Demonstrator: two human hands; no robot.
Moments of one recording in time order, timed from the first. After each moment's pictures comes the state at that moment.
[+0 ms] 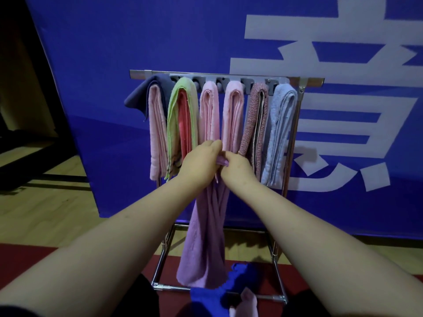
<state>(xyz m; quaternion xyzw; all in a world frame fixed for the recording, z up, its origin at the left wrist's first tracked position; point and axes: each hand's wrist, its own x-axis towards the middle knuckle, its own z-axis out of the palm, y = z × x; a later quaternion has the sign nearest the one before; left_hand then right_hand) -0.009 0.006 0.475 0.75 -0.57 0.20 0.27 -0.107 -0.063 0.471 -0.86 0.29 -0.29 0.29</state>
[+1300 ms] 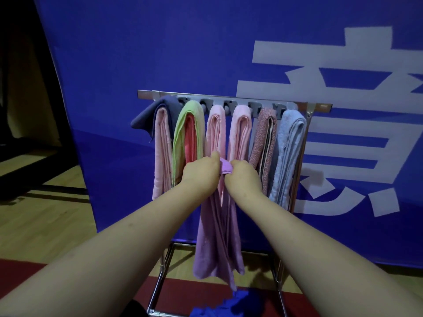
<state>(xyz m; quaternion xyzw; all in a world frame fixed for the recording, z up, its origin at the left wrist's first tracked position) 0.011 -0.007 0.515 0.83 -0.50 0.18 0.16 -0.073 -0.088 0.501 -0.87 0.34 -0.32 0.13</state>
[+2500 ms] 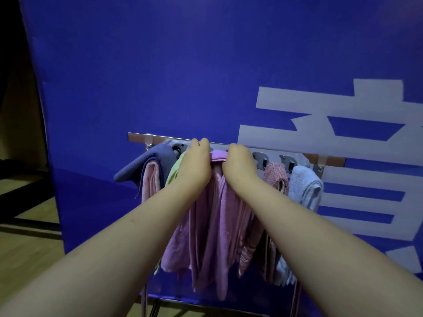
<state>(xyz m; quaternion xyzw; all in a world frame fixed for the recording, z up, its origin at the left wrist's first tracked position) 0.123 -0.101 0.626 0.79 -0.44 0.25 0.35 0.035 -0.173 0.646 -0.87 0.34 -0.35 0.00</state>
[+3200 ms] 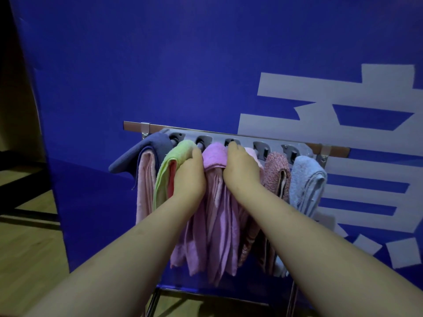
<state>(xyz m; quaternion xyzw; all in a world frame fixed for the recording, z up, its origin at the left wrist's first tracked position) 0.130 -0.114 0.566 0.79 -0.39 0.20 0.43 0.020 -0.172 0.616 -0.88 0.34 -0.32 -0.08</state>
